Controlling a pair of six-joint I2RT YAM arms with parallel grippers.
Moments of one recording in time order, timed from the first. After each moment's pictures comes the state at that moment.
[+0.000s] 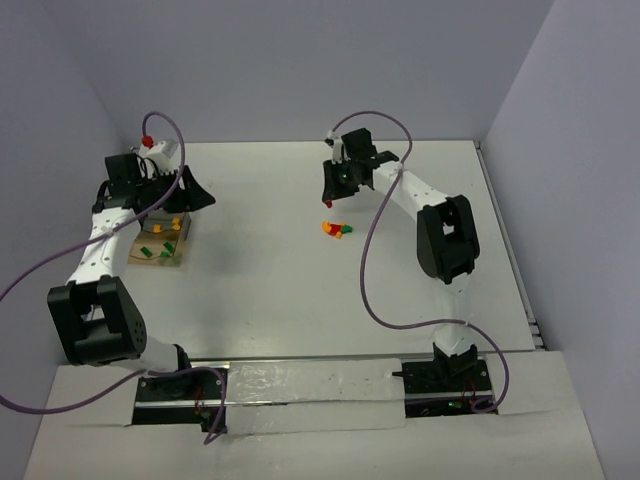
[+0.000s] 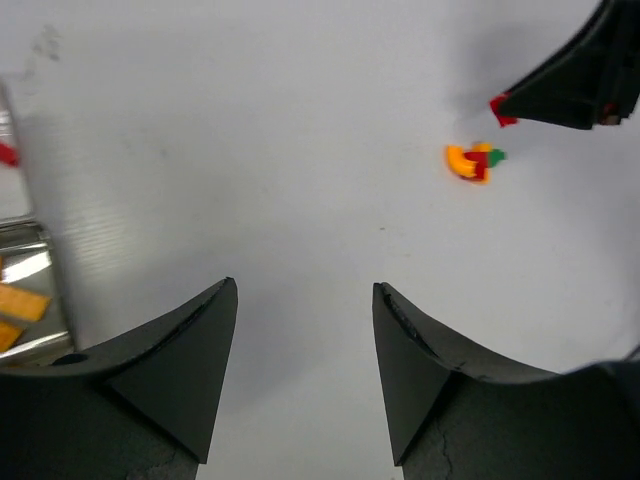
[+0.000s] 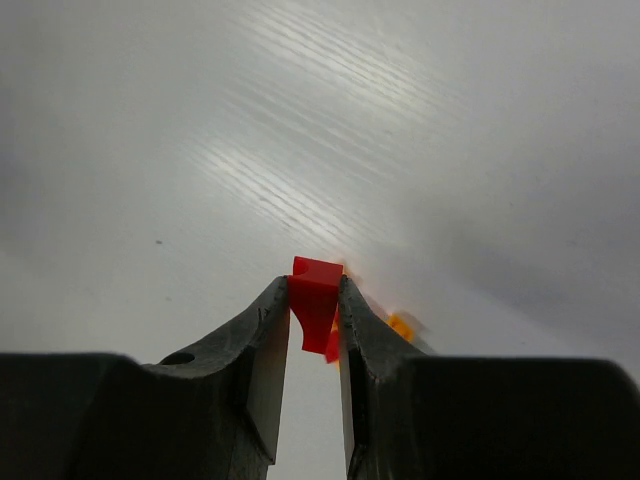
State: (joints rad) left arm 0.16 1.48 1.18 -0.42 0.70 -0.04; right arm 0.40 2.13 1.77 -0.55 -0.31 0.13
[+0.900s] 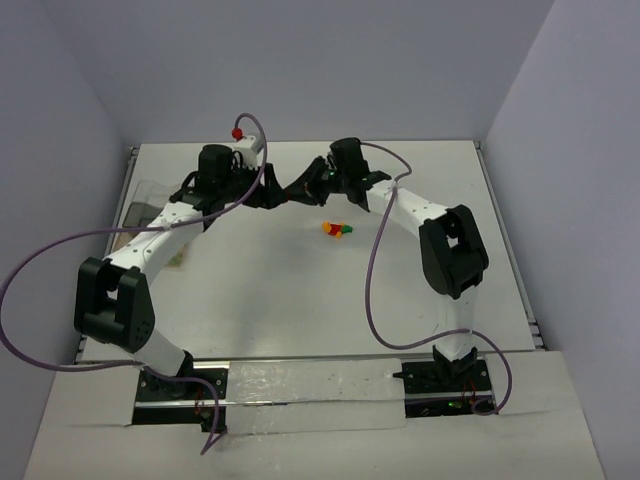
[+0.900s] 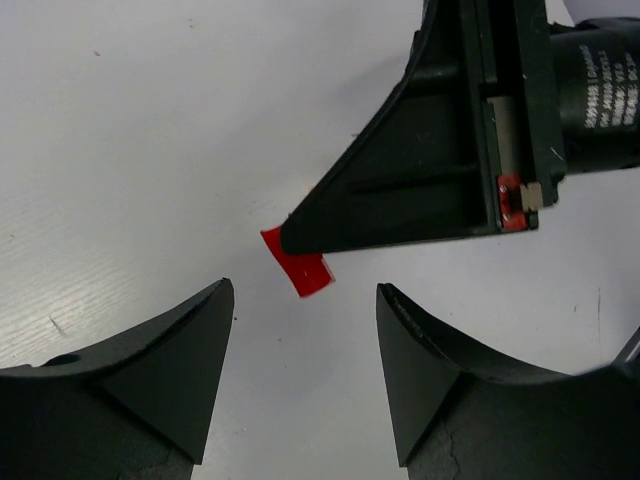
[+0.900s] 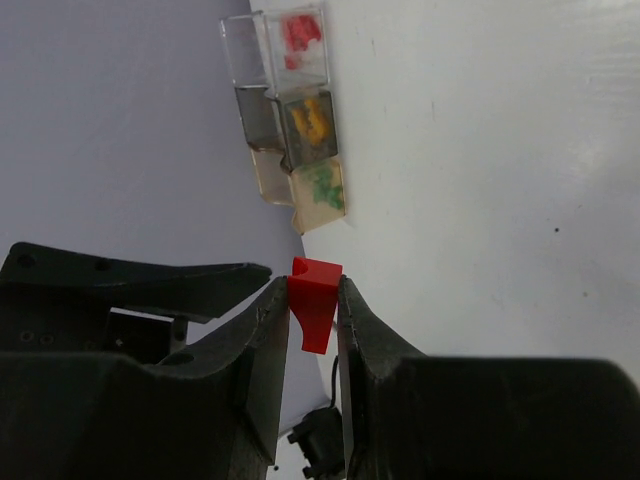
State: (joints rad) left arm -0.35 1.56 1.21 -0.16 0.41 -0.22; right arm 0.50 1.98 1.53 -0.10 -0.50 1.20
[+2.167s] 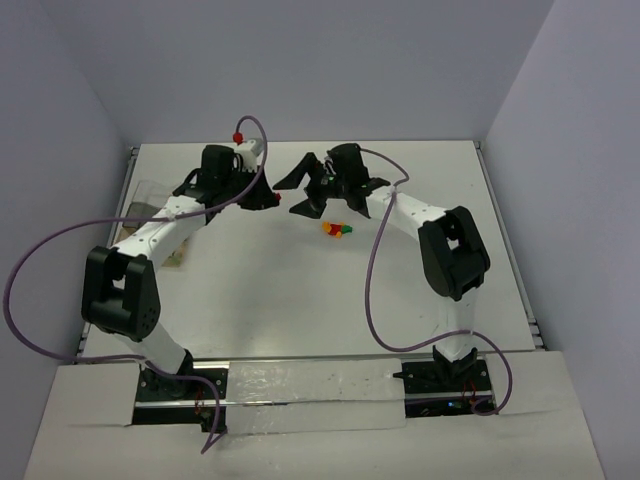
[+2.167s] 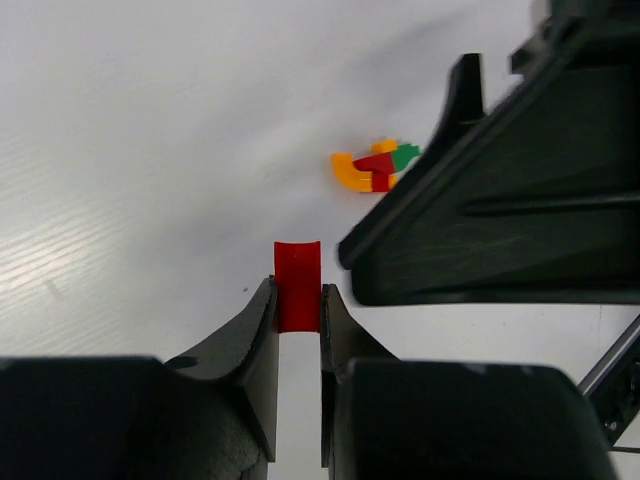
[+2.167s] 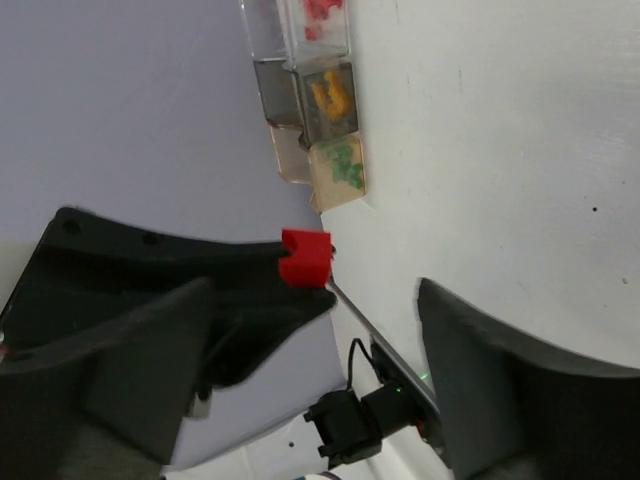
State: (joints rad) left arm -0.34 1.64 1.26 -0.24 0.42 -0.24; right arm 0.51 1.96 1.45 0.00 -0.55 1.26
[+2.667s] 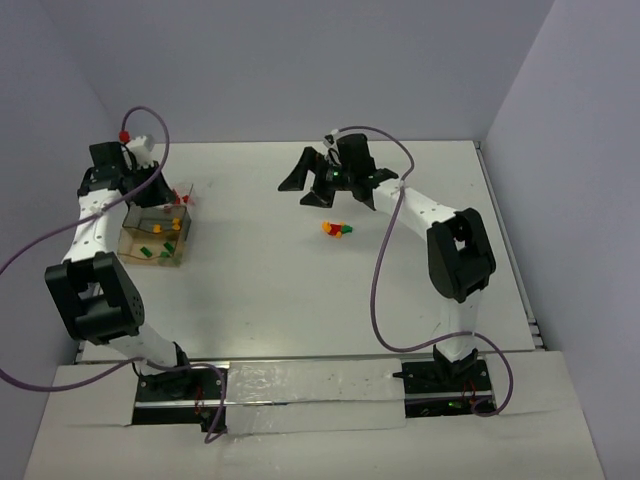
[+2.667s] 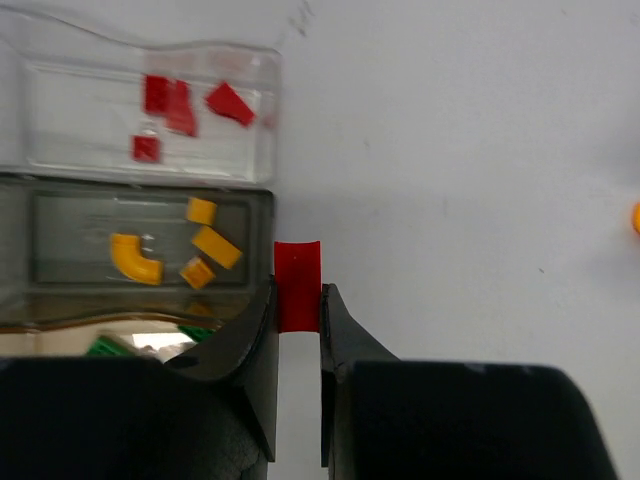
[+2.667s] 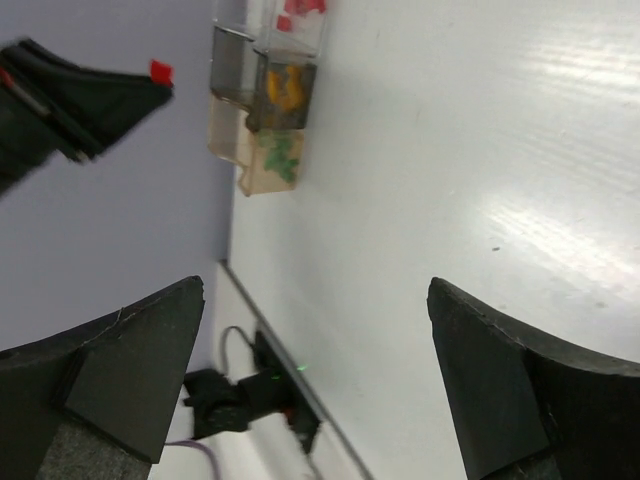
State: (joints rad) left arm 0.23 1.61 1.34 -0.55 0.39 0.03; right arm 0.48 1.93 1.51 -0.10 -0.58 0.89
